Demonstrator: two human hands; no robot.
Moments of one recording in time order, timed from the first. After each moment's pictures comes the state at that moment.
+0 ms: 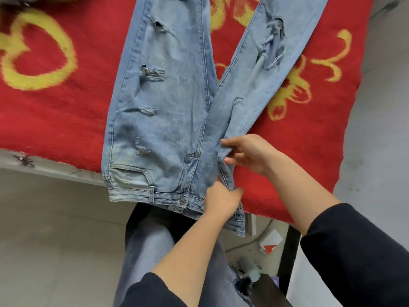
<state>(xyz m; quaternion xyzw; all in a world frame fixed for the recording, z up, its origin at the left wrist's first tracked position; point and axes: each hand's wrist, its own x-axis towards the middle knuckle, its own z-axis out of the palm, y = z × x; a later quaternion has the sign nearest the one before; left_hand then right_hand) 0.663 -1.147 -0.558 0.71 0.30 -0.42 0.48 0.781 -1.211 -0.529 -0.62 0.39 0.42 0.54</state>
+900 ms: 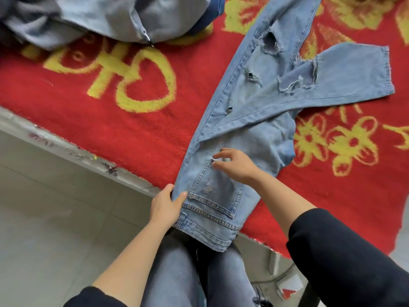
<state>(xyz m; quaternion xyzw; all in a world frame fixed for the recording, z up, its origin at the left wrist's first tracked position) 0.646 -0.880 -0.600 0.78 0.38 -0.27 0.42 0.812 -1.024 -0.564 -0.84 -0.04 0.47 0.25</state>
